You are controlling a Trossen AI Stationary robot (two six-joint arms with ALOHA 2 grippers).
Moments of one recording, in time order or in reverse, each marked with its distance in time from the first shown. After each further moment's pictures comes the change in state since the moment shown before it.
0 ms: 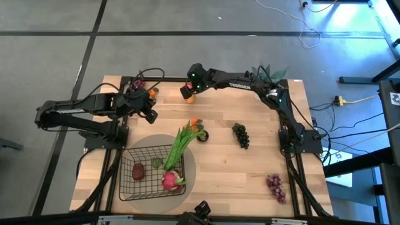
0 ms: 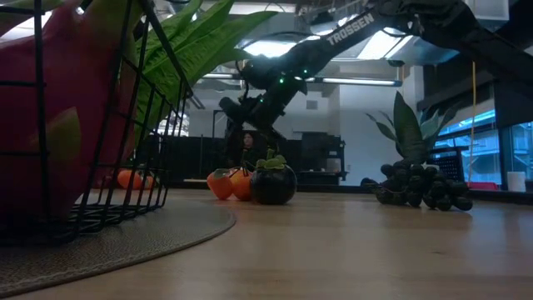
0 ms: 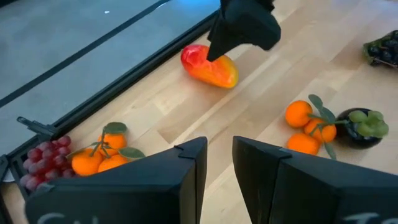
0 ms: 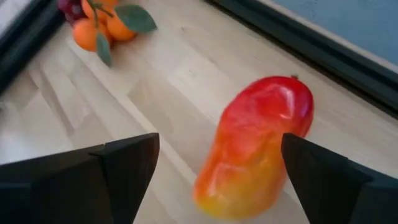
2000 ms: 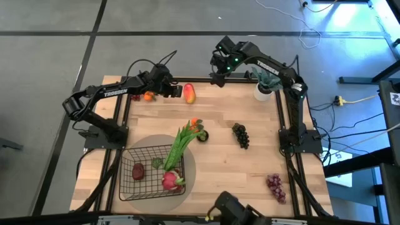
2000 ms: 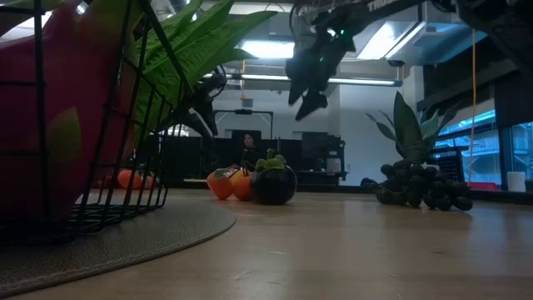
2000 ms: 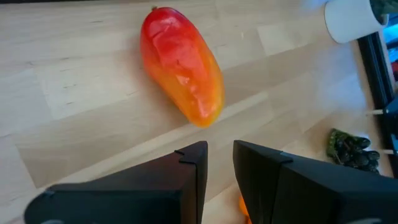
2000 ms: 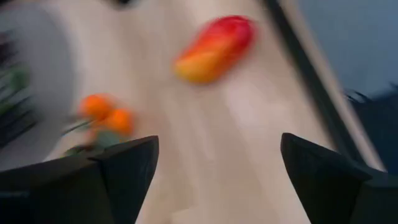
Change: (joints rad) left arm 0.589 0.593 0.001 0.576 0.741 -0.273; right arm -0.229 -0.269 0.059 -0.615 -0.354 -0.668
